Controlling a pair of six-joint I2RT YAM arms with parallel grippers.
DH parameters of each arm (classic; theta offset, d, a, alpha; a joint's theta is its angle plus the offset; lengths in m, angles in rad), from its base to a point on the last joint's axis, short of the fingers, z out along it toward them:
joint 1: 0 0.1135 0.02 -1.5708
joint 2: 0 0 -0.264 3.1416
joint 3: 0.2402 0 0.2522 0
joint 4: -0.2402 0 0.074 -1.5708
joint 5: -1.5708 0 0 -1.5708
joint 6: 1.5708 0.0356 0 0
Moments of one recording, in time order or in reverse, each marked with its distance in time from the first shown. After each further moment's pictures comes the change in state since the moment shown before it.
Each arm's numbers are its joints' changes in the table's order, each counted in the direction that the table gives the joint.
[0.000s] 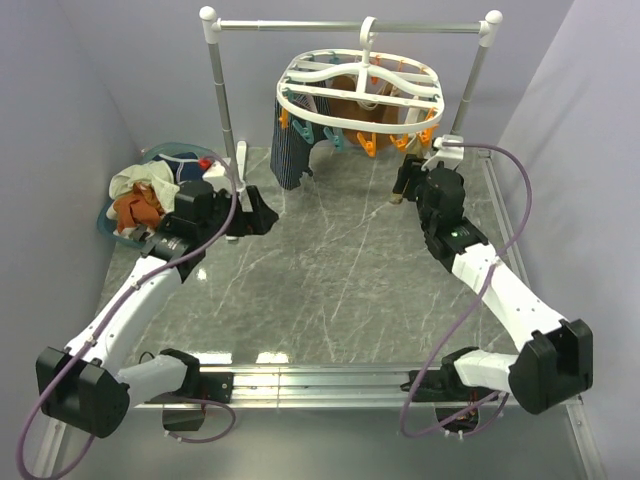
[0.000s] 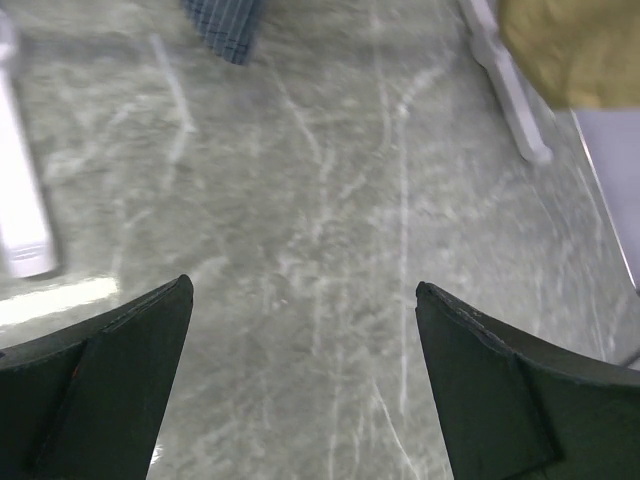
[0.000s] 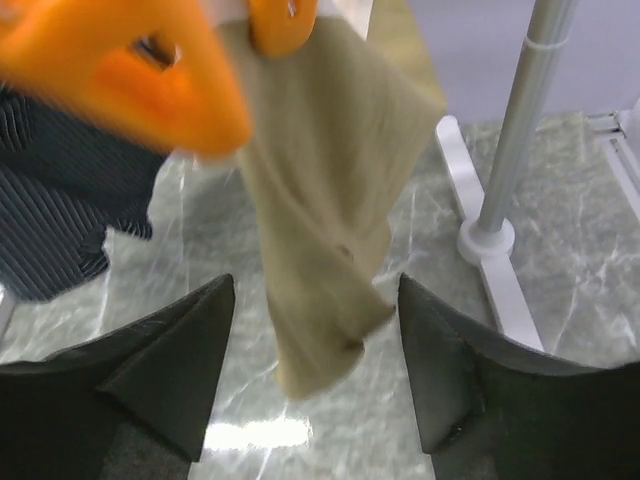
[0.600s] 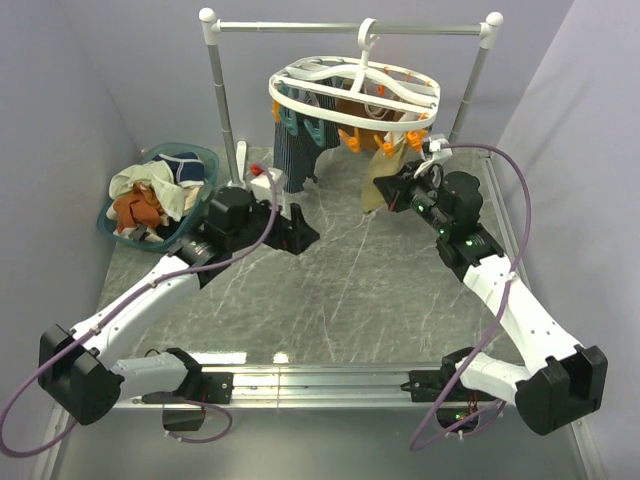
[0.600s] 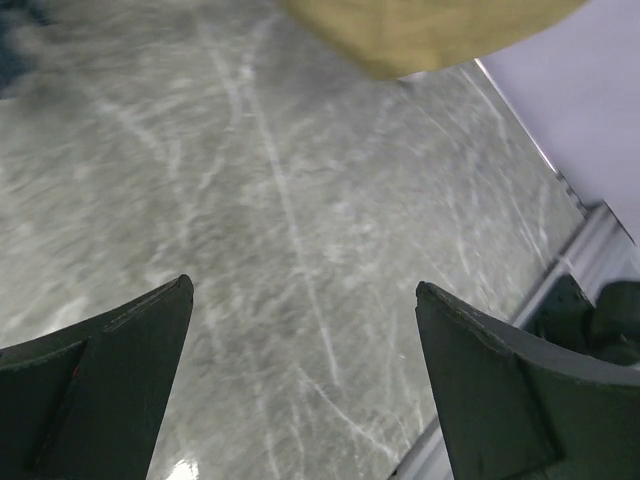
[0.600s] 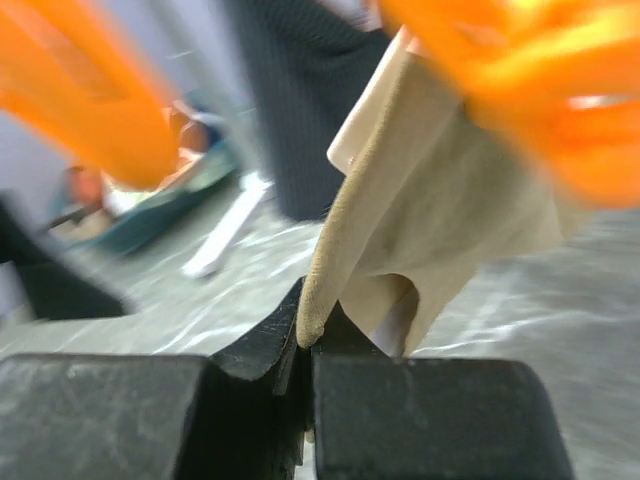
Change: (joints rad) left arm -0.264 0.045 0.019 0.085 -0.061 0.049; right arm -0.023 -0.082 0.007 -0.003 0.581 0.084
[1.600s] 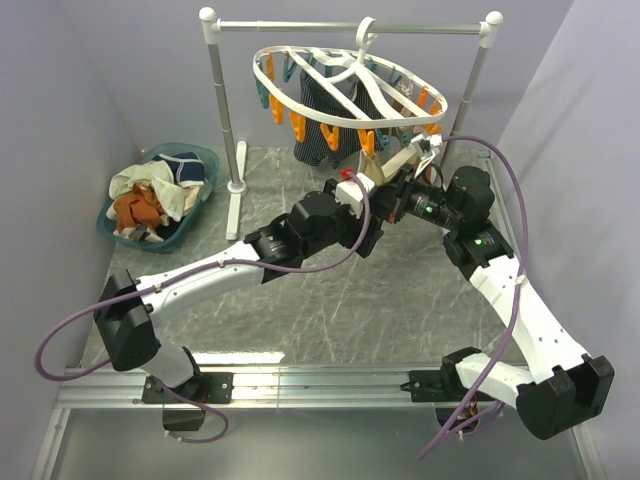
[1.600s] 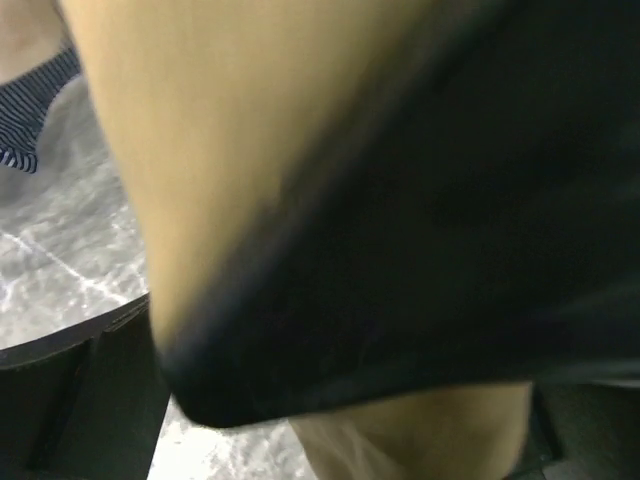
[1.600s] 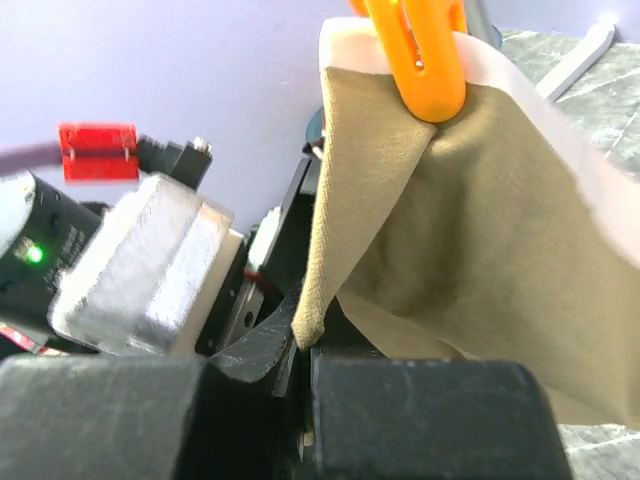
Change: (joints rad) left arm -0.406 0.357 0.309 0.162 0.379 0.250; right arm 0.000 -0.036 0.071 -0.049 0.511 0.304
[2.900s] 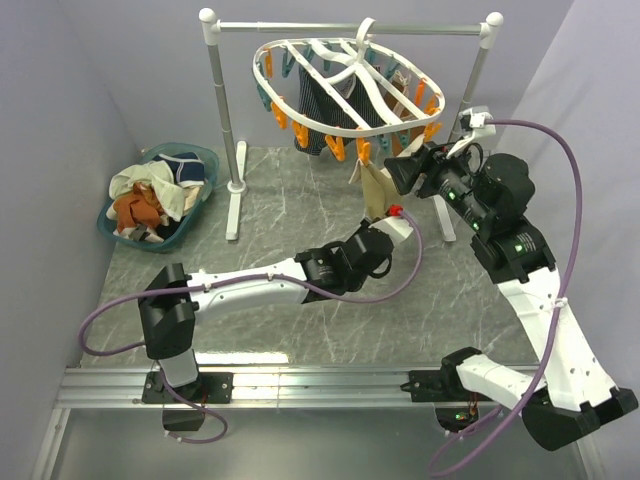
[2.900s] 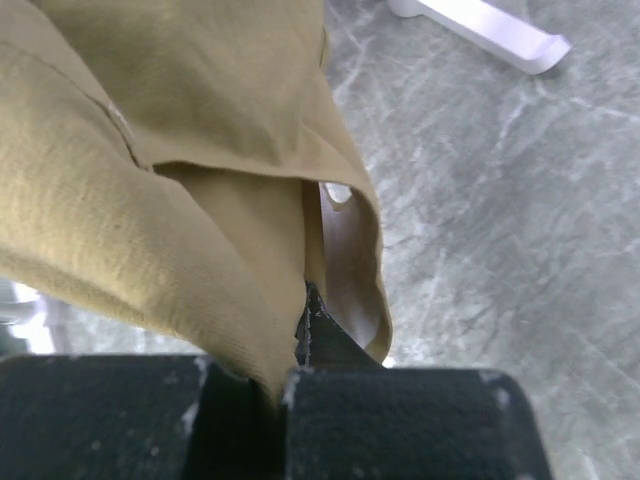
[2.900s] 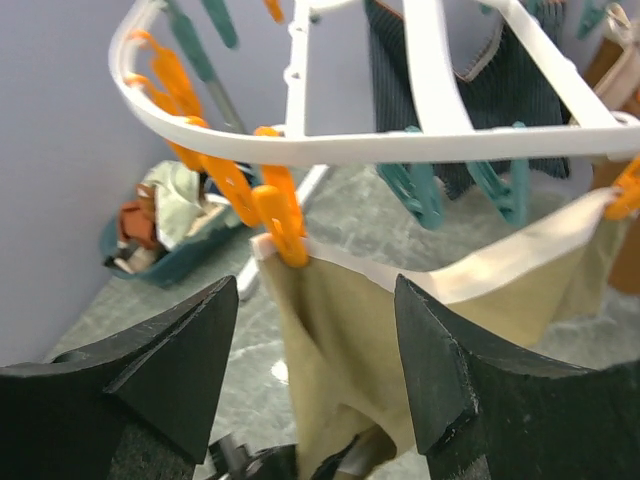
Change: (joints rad) left arm -0.209 0.214 0.130 -0.106 0.539 0.170; right arm 0.028 -0.063 0.307 -0.358 -0.563 -0.291
